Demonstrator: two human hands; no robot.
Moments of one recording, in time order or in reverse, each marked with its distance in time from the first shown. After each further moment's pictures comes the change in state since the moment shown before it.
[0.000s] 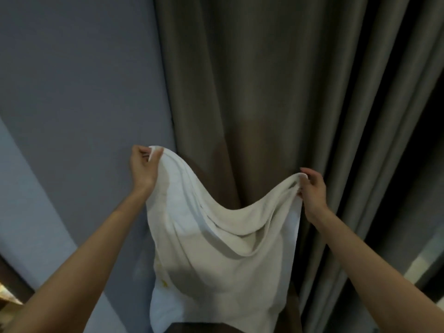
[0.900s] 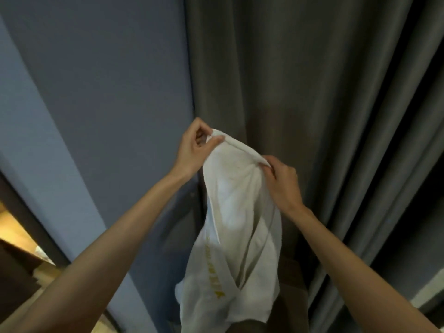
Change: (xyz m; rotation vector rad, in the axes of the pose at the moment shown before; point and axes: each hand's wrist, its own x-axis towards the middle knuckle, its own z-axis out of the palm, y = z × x) left_hand -0.054 0.067 0.021 -0.094 -0.407 0.186; right_hand -0.070 -0.038 0.069 -0.456 -0.400 -0.585
